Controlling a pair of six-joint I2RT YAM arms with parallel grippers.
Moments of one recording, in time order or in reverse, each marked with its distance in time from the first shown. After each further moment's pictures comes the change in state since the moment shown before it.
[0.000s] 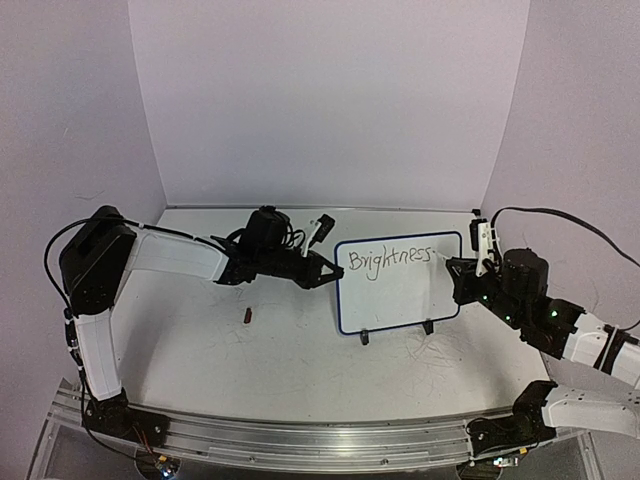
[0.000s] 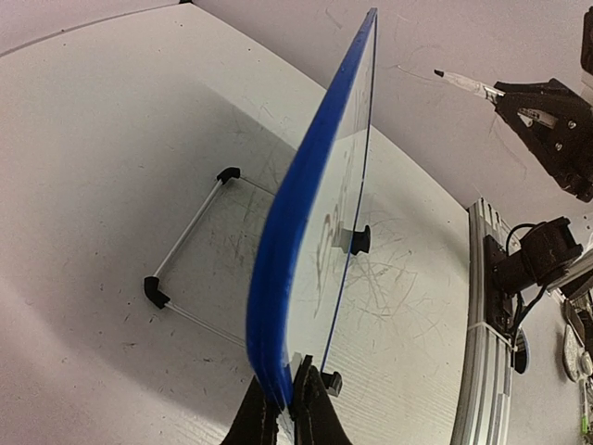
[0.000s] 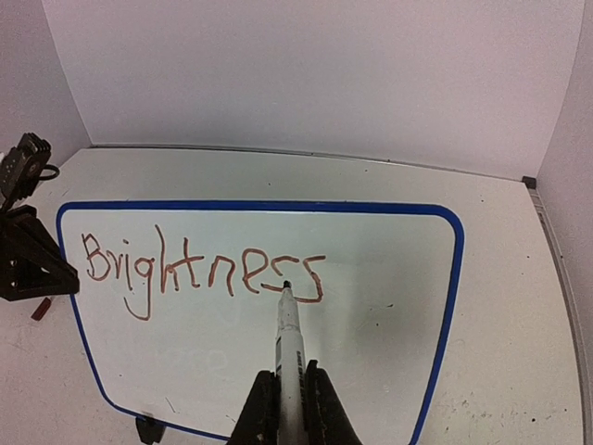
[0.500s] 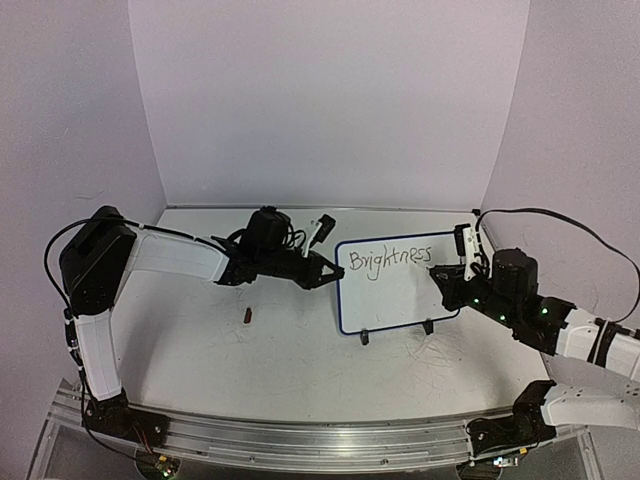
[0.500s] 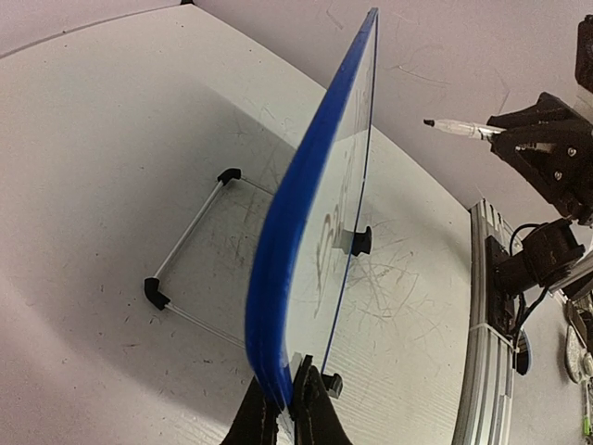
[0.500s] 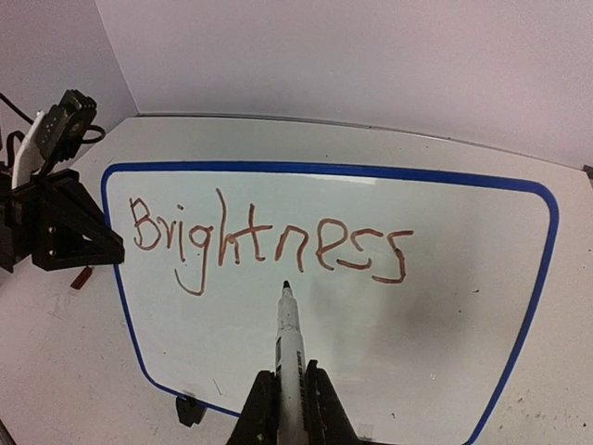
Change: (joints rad) left arm -0.006 0.000 0.000 0.001 -0.011 0.000; right arm 0.010 0.074 0.000 0.031 -0.144 0.028
